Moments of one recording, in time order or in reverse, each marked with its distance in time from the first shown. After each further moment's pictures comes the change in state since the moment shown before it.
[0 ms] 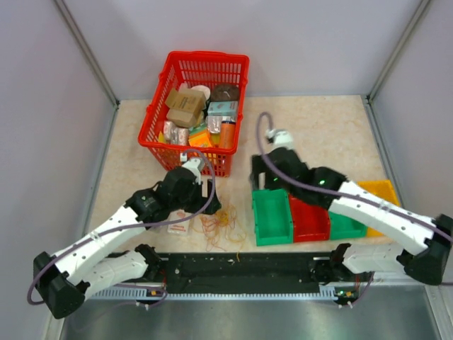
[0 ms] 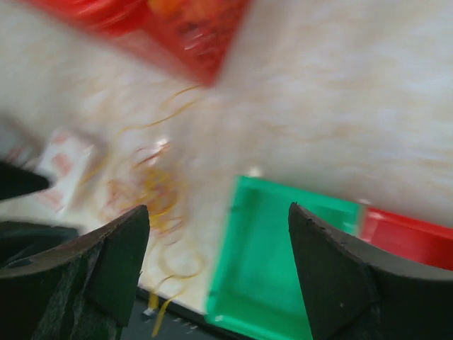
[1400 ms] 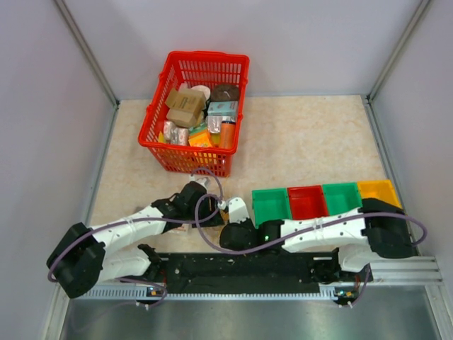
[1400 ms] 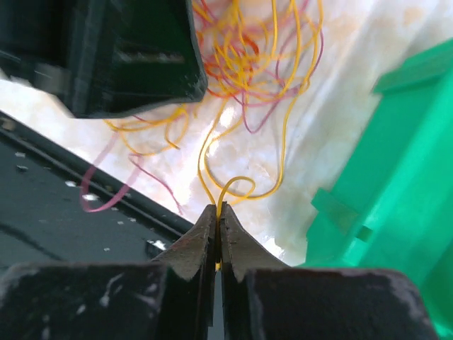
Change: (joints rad) left arm 0.006 0.224 -0.335 0.361 0.124 -0.237; right arm 0.632 0.392 -0.237 0.294 0.097 0.256
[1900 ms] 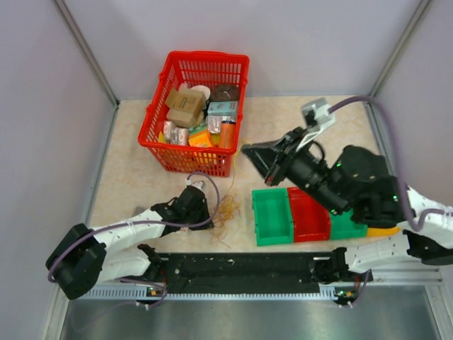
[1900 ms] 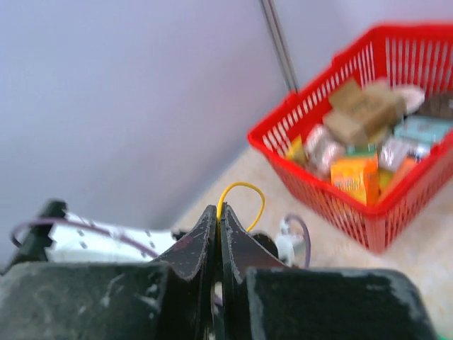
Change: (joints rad) left arm 0.000 -0.011 -0.058 0.026 -0.075 -0.007; right arm 0.000 -0.407 0.668 0.019 0.106 -0.425
